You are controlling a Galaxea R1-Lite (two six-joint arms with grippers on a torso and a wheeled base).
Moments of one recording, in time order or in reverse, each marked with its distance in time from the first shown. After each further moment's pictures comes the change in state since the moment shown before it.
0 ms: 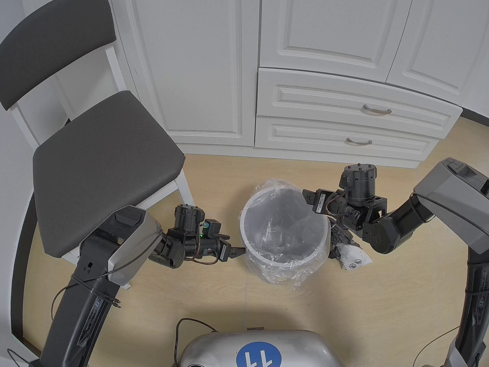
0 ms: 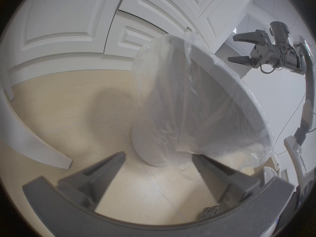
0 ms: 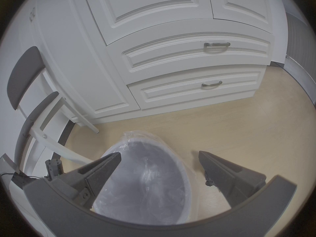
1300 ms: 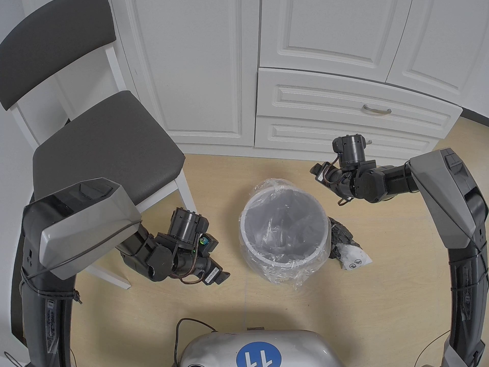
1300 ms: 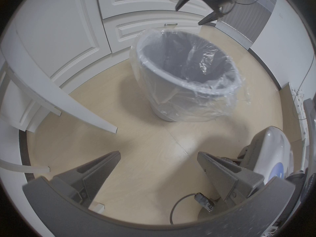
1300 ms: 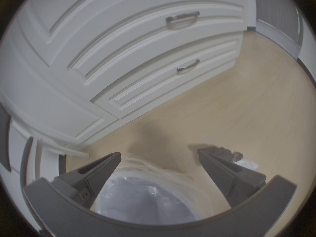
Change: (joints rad) left arm -0.128 -0.459 0.607 0.092 0.531 0.218; right arm -0.087 0.168 -0.607 0.622 0.004 0.362
